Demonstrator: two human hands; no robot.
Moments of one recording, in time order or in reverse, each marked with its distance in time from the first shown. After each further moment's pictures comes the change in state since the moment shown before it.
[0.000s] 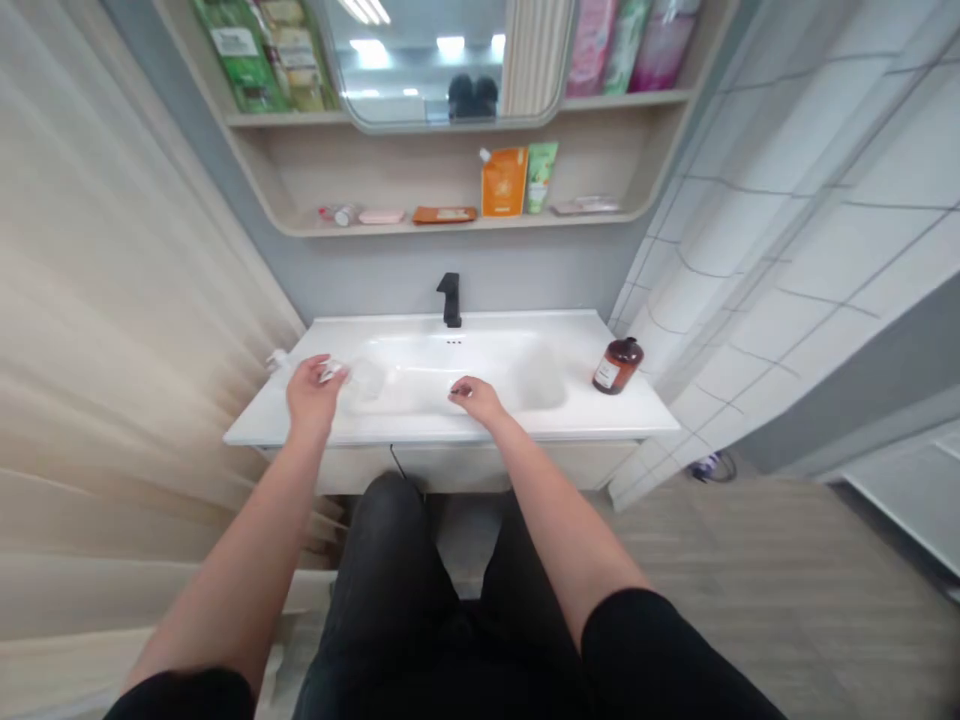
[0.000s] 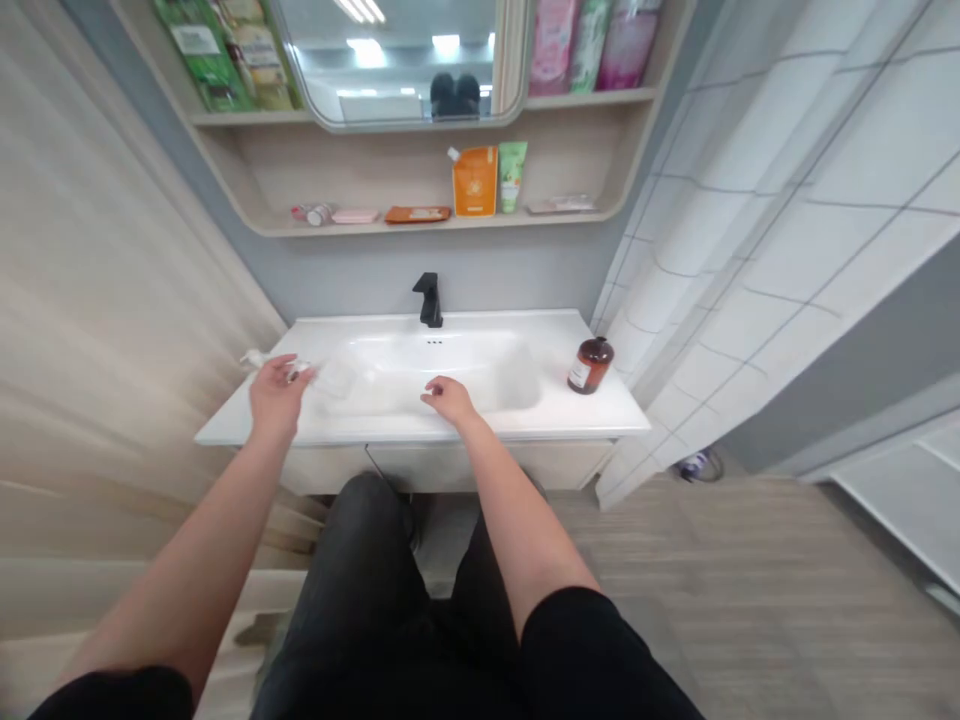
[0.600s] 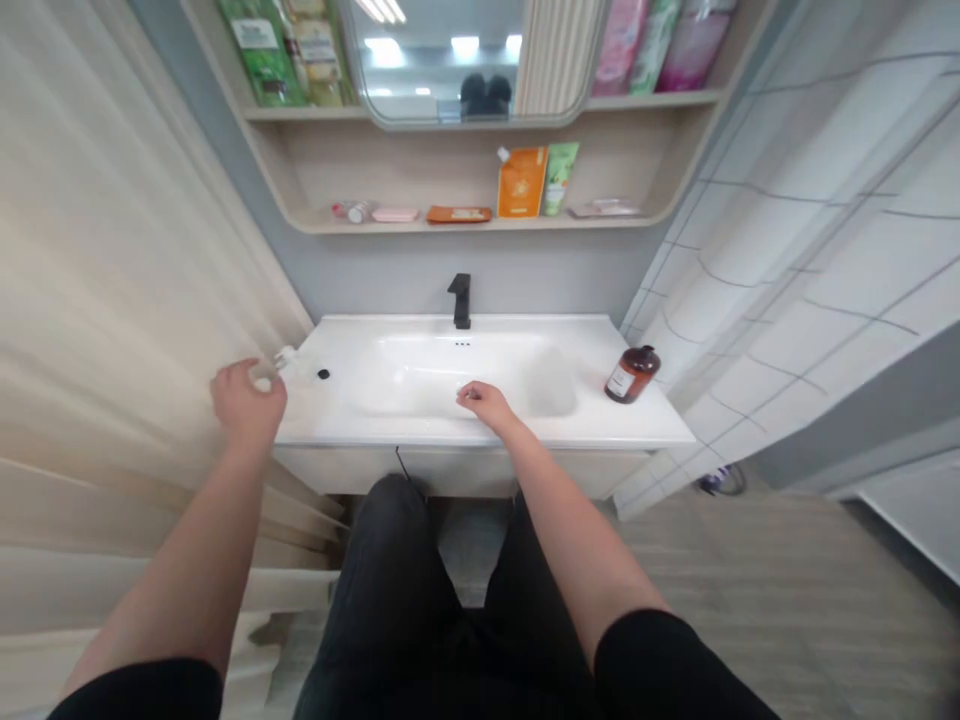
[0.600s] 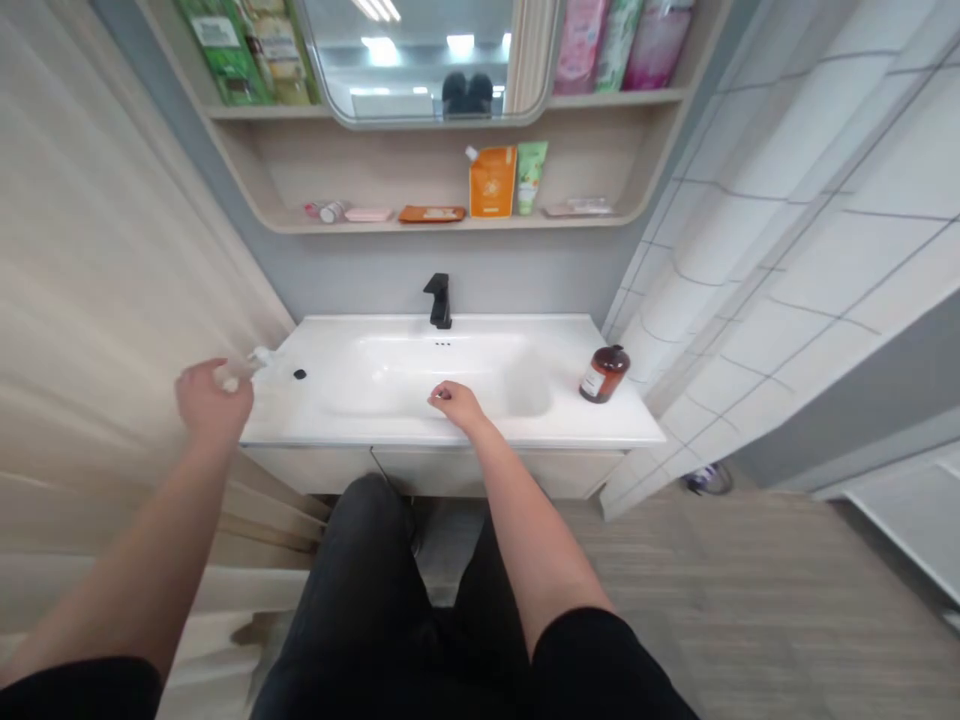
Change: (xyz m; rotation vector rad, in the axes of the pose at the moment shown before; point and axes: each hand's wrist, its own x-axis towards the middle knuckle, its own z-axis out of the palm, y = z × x) left_hand 0.039 0.004 -0.105 0.846 0.155 0.221; right_hand -0.003 -0.004 -0.002 0.070 -0.072 0.019
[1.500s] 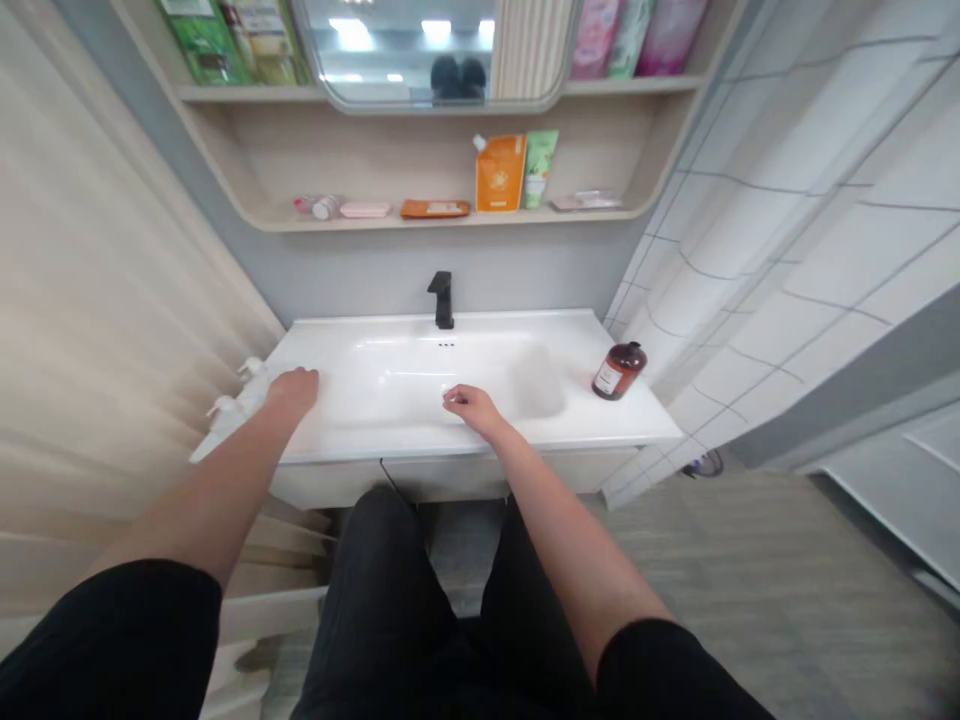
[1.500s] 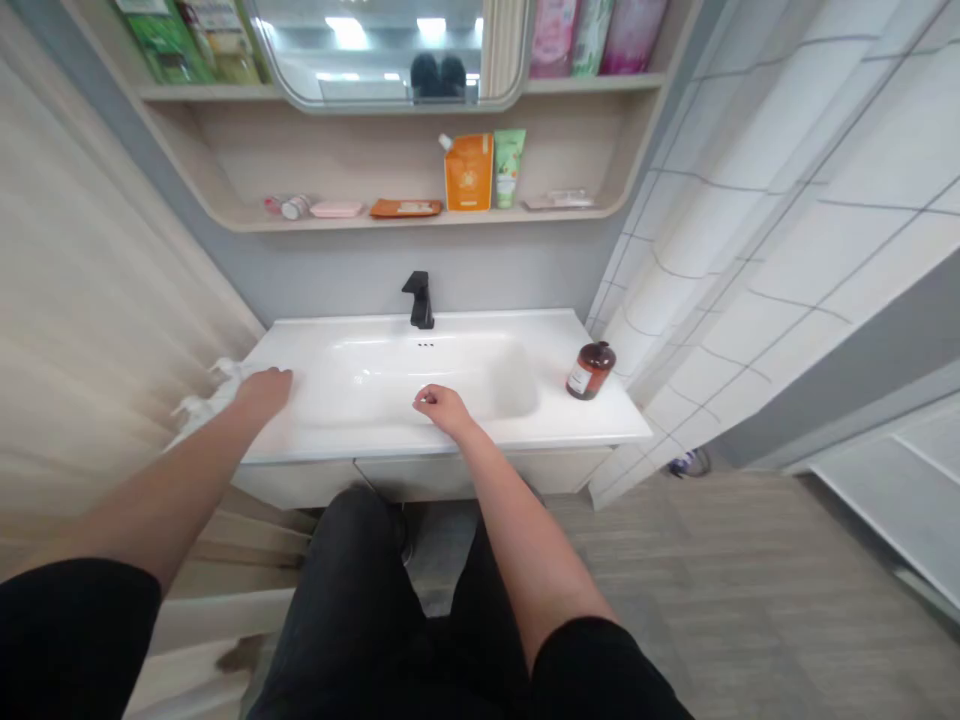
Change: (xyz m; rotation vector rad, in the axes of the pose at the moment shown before) left_hand 0.037 0.037 0.113 0.636 -0.851 0.377; right_hand 0.003 0.005 0.000 0.061 -0.007 0.002
